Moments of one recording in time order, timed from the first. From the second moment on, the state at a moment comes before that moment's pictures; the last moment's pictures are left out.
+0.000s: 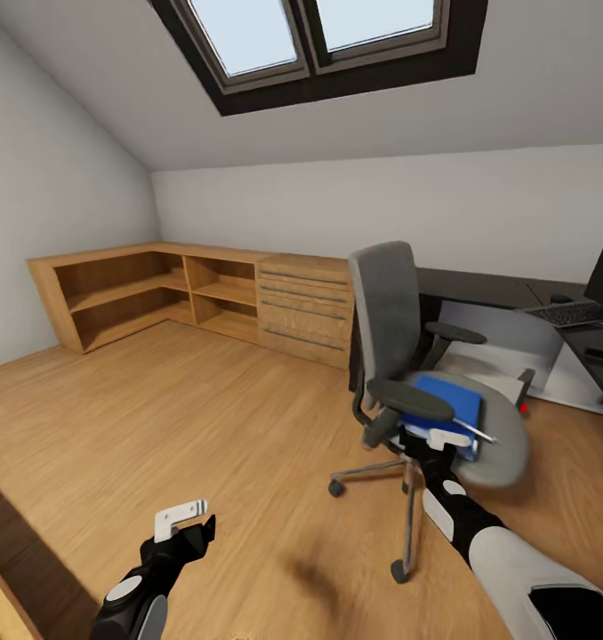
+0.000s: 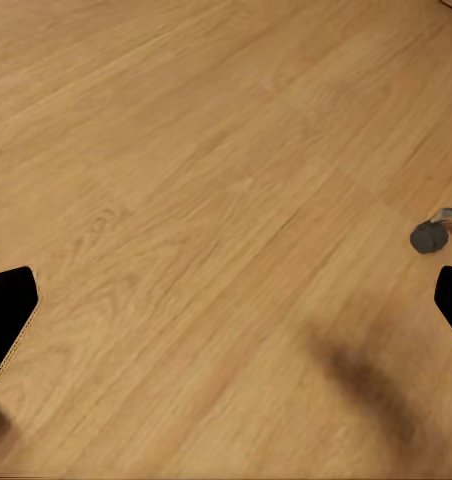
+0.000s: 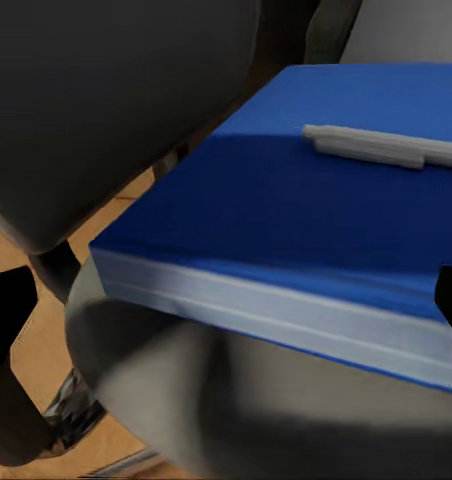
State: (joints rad) left arm -0.04 -0.08 -0.02 -1.51 0.21 0.49 0.23; right arm -0.78 -0.06 0.06 -0.28 -0.25 -0.41 -0.10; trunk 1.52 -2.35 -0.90
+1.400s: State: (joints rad) left arm -0.04 -0.08 -0.01 -1.51 0.21 0.49 0.24; right arm -0.78 -0.07 0.06 -0.28 -0.25 -0.41 -0.10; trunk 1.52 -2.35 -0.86
